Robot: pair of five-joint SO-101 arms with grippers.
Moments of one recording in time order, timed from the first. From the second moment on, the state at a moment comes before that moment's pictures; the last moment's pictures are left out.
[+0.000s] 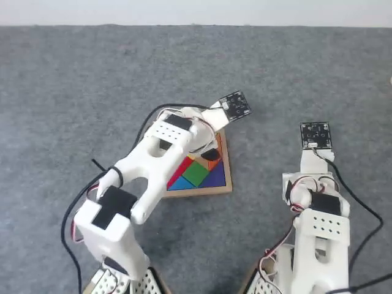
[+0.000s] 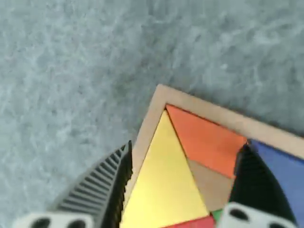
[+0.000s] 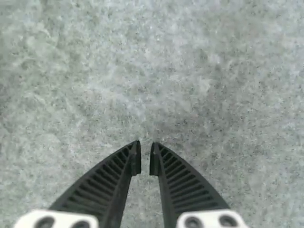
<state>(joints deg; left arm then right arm) 17.7 14.4 20.7 42.4 -35.6 8.4 -53.5 72.4 48.5 11.6</state>
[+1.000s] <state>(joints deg) -3.5 -65.0 62.9 55.0 -18.9 8.4 -53.5 68.1 53.2 11.6</state>
